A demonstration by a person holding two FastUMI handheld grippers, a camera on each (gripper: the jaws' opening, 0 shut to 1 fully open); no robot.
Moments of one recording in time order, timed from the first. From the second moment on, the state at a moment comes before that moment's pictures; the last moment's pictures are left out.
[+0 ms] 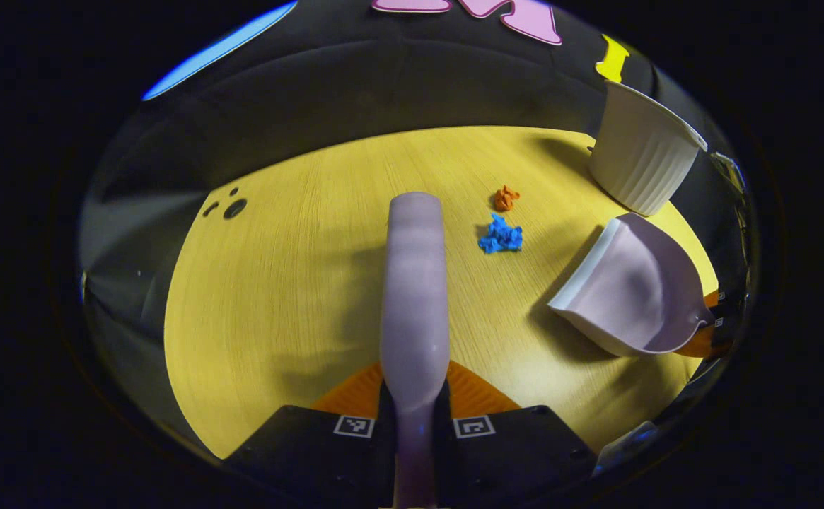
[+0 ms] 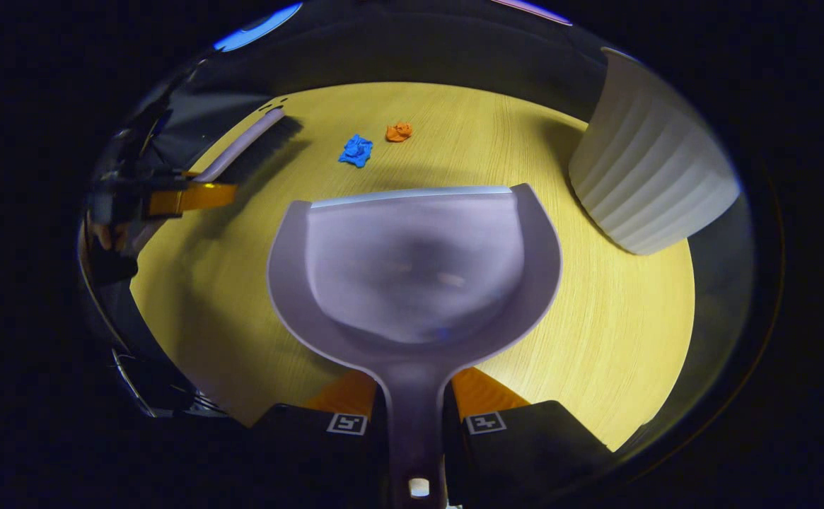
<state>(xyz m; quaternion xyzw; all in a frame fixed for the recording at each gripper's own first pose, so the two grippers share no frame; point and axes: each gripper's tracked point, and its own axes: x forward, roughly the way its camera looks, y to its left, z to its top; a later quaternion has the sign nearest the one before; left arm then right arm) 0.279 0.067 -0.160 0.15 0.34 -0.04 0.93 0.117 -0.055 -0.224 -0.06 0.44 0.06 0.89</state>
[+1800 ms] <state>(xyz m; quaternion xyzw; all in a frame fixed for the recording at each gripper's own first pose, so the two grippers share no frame) 0.252 -0.107 -0.198 0.17 0.41 -0.33 0.83 0.145 -0.062 -0.234 -0.13 0.42 0.12 0.89</state>
